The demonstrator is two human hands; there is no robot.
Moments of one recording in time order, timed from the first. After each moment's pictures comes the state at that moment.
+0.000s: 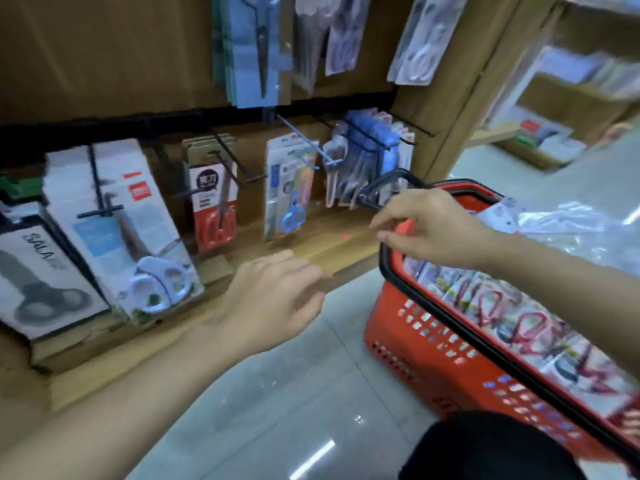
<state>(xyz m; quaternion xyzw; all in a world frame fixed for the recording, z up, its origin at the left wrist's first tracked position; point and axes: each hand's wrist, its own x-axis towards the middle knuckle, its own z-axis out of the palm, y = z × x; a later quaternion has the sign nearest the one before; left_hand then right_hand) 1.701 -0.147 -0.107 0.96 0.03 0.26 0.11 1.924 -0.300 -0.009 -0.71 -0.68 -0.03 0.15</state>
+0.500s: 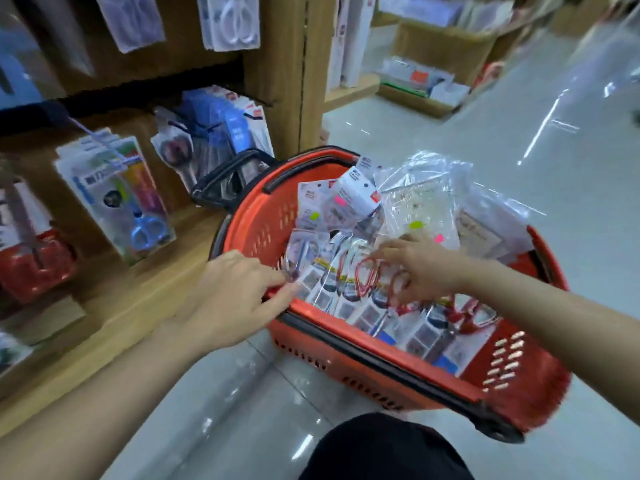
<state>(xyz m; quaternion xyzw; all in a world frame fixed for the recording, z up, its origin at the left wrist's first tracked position) 1.857 -0.251 -0.116 0.99 -0.06 0.13 0.08 2.060 -0.519 -0.103 -0.87 -0.46 0.15 -0.11</state>
